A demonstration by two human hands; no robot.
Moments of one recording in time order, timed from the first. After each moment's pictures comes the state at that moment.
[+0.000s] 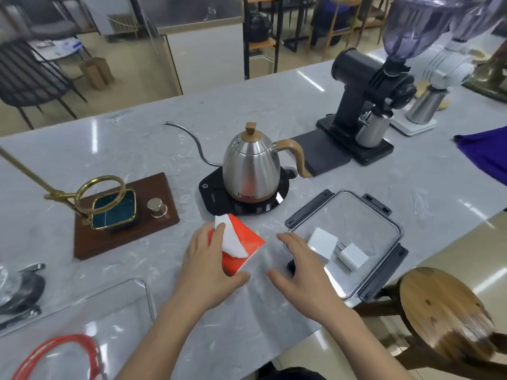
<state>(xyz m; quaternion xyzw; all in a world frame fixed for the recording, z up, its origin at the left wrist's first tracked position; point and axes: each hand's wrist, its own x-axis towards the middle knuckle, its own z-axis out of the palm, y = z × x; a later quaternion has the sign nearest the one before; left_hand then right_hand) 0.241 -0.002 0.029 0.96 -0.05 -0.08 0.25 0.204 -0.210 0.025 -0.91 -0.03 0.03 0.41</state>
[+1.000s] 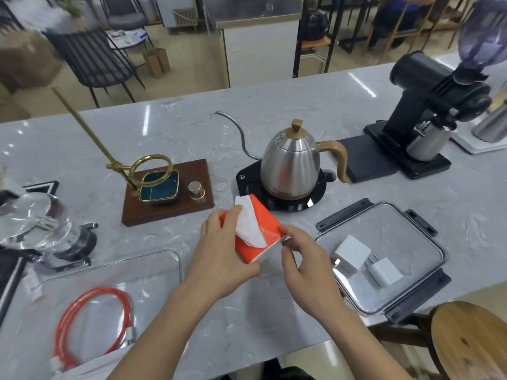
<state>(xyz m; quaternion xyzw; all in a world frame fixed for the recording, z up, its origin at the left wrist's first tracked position) 0.225 0.007 0.059 0.96 0.00 -0.01 0.27 0.213 -0.172 0.046 -0.86 -0.05 -0.02 0.51</state>
